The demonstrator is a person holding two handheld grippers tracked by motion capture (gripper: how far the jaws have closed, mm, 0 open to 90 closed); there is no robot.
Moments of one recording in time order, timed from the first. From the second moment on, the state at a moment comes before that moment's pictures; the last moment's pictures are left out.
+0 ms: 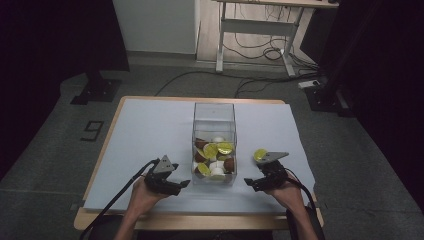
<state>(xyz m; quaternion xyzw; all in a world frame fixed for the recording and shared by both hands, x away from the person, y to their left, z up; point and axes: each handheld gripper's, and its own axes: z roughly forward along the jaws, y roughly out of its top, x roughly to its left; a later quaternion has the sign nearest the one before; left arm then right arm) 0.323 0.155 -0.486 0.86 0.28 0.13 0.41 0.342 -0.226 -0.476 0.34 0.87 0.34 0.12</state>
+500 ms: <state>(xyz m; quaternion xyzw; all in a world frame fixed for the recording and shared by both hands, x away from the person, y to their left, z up) 0.325 0.147 -0.485 0.86 0.27 0.12 0.42 0.336 -0.211 -0.468 0.30 0.87 0.39 0.09</state>
